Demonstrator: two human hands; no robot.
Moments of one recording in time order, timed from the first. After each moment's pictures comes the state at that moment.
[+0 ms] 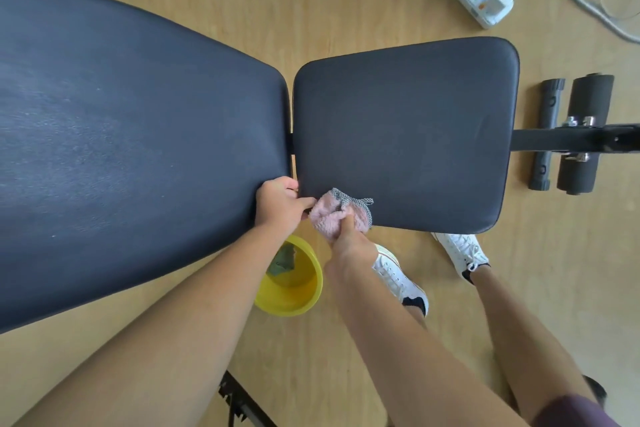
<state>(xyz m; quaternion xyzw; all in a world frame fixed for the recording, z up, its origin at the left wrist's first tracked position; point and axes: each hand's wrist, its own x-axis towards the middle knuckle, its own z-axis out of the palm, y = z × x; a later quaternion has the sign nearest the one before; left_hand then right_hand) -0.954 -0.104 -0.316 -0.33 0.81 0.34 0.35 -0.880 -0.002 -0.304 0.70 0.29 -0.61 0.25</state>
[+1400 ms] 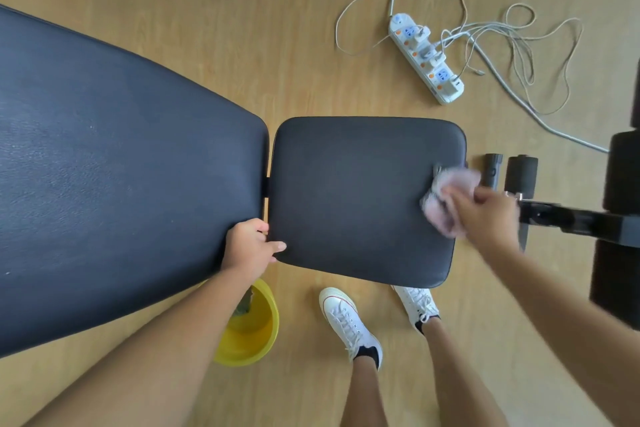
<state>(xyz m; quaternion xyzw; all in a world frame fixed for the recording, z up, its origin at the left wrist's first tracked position) -0.951 -0.108 -0.326 -0.34 0.82 0.31 0.35 -0.949 0.257 -0.309 0.41 0.83 -0.34 0.19</state>
